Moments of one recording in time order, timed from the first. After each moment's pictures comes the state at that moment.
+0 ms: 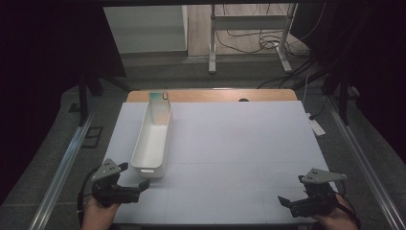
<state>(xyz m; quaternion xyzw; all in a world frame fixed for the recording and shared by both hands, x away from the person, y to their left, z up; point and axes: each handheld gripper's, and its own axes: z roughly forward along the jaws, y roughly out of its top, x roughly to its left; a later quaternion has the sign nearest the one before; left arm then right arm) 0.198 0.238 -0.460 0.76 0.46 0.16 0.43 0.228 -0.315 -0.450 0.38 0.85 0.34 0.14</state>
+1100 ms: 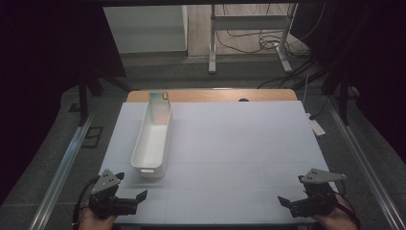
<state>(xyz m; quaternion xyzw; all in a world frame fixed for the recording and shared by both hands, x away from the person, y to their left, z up) 0.177 0.236 -0.469 0.78 0.46 0.17 0.39 0.228 -0.314 -0.450 0.38 0.85 0.34 0.15</state>
